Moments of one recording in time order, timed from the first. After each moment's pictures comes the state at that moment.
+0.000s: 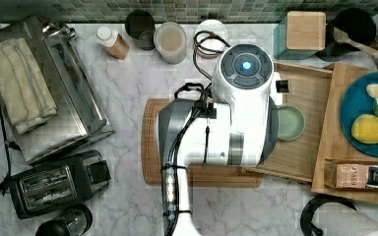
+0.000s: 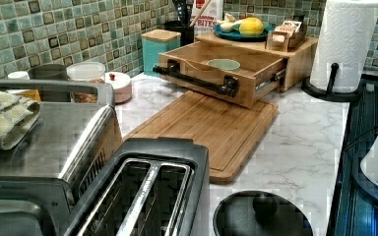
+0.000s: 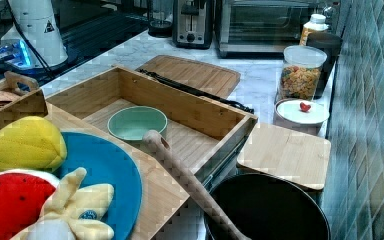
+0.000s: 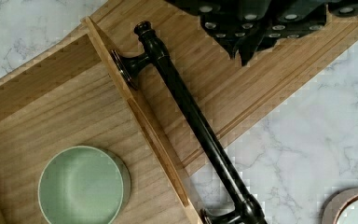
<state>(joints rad) -0.04 0.07 -0.03 -1.87 -0.04 0.27 -0.12</state>
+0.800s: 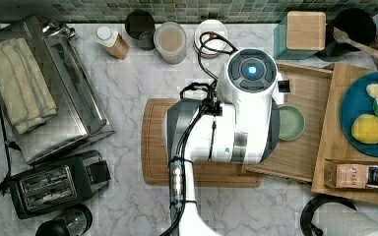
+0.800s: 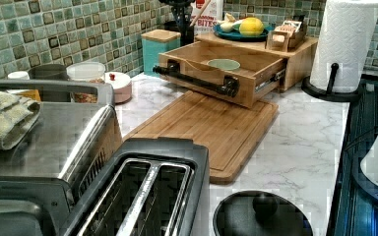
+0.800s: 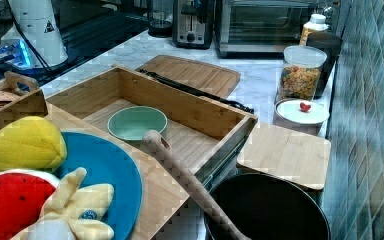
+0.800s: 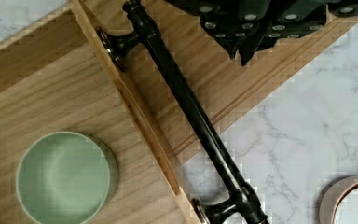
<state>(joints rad) -0.05 0.10 -0.04 -1.91 -0.03 0.38 -0.14</state>
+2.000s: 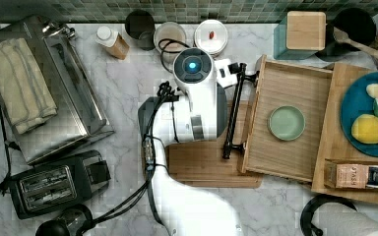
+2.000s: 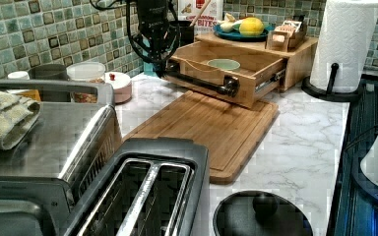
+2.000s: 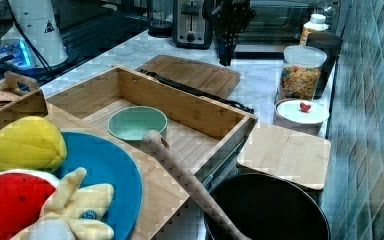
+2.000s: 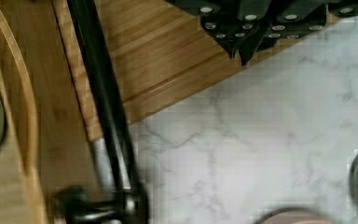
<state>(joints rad) 0.01 0.30 0.03 -1.93 -0.13 0.62 -0.22</state>
